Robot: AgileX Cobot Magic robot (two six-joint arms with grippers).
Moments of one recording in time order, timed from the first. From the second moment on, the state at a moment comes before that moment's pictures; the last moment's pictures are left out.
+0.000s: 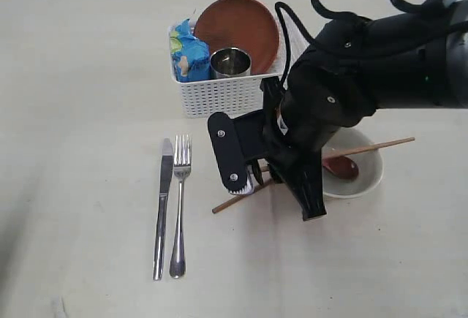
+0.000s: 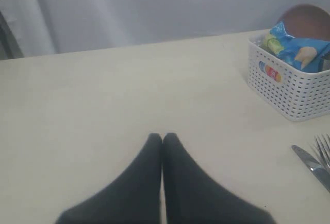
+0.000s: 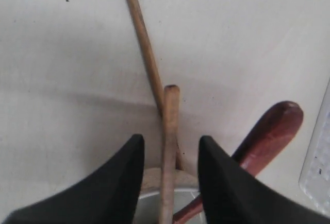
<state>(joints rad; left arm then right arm) -0.15 0.00 0.00 0.04 0.33 0.01 0.84 1.68 -0.92 -0.20 0.66 -0.91</state>
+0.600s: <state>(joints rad) -0.15 0.00 0.00 0.04 0.33 0.01 0.84 1.46 -0.92 0.21 0.68 -0.92</state>
